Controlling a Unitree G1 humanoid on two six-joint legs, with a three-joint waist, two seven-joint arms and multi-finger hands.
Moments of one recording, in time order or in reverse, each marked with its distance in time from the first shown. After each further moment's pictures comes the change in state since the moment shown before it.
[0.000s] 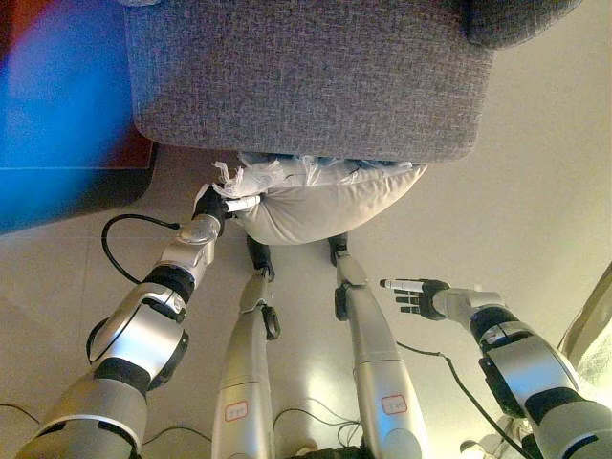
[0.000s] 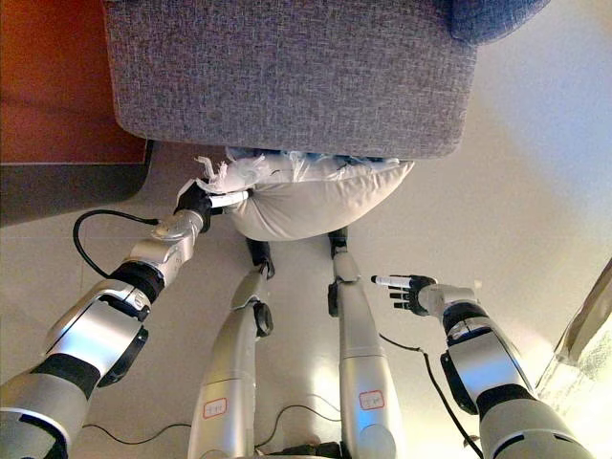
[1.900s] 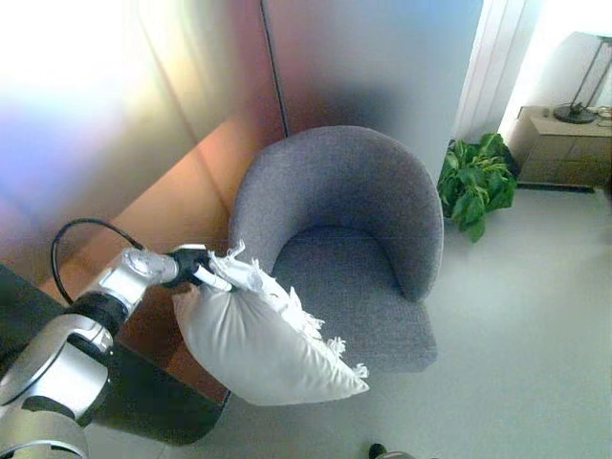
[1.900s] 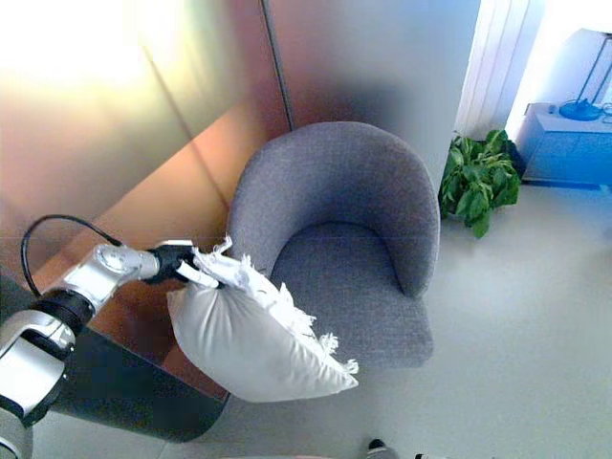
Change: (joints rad) left arm 0.155 0.357 -0.146 -0.275 0.437 0.151 -0.649; right arm 0.709 -0.014 -0.246 0.050 -0.188 -0.039 0.109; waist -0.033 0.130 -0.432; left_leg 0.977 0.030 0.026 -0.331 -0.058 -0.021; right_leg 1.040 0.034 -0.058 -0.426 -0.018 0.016
